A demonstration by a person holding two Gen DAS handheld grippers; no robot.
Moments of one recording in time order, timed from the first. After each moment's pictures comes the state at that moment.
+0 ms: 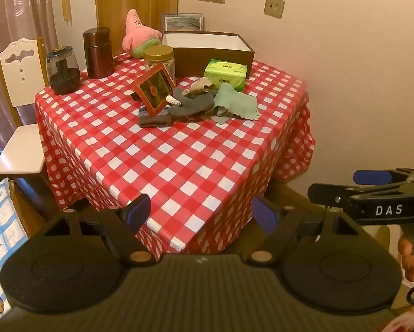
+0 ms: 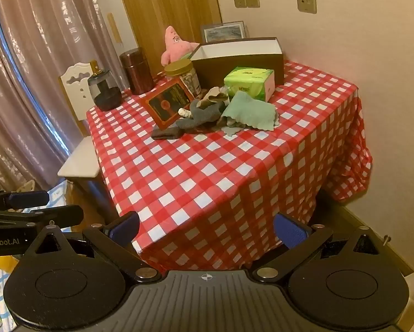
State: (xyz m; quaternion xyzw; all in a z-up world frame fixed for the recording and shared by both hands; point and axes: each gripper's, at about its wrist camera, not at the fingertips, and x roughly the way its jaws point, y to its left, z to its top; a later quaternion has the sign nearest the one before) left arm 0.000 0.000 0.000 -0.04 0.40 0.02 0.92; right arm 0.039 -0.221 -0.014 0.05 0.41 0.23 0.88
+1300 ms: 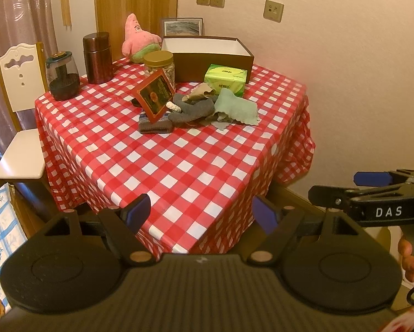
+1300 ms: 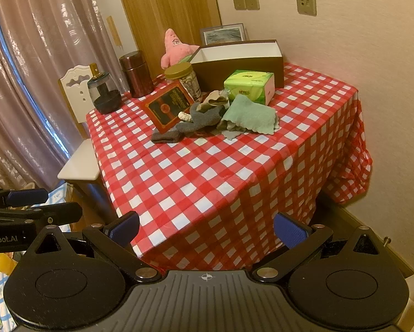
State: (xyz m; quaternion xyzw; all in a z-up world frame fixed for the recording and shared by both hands) left arm 0.001 -0.002 0.006 -0.04 0.39 0.02 0.92; right arm 0.042 -0.221 -0.011 0.05 0.41 0.23 0.88
